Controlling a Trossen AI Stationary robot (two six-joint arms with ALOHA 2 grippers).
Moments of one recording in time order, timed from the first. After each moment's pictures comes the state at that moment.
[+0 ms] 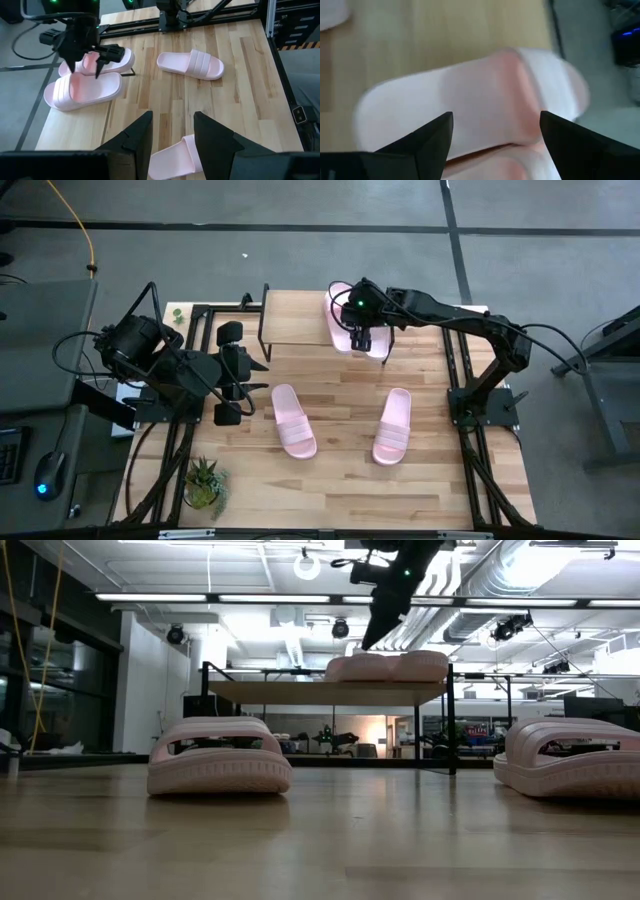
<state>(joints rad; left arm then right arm) -0.33 1.60 2.34 -1.57 -0.50 -0.21 -0.36 1.64 1.55 -0.80 0.19 -0.43</state>
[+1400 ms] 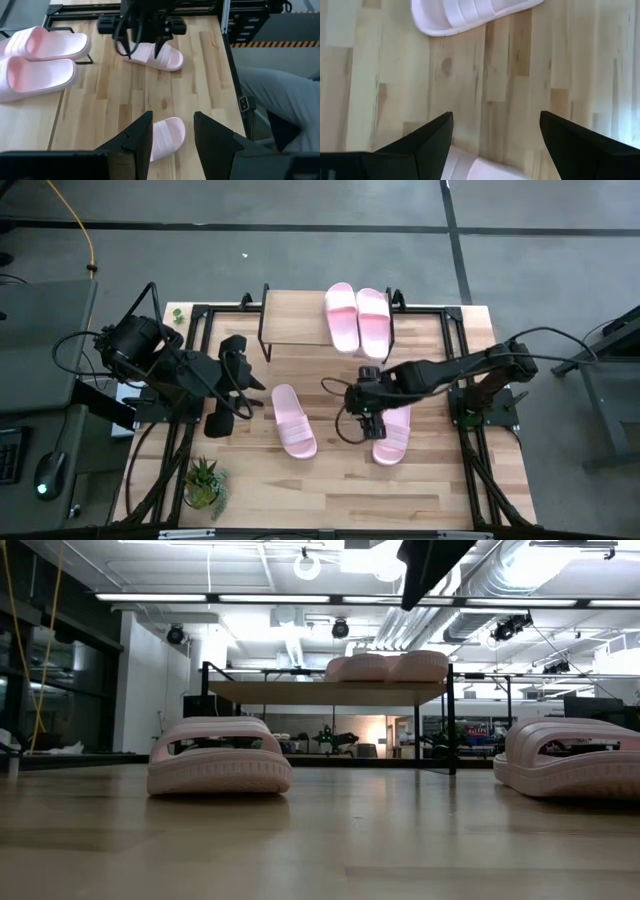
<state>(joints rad) -0.33 1.60 2.34 -1.57 -0.29 -0.30 0.24 1.64 1.55 -1.09 0.16 0.12</state>
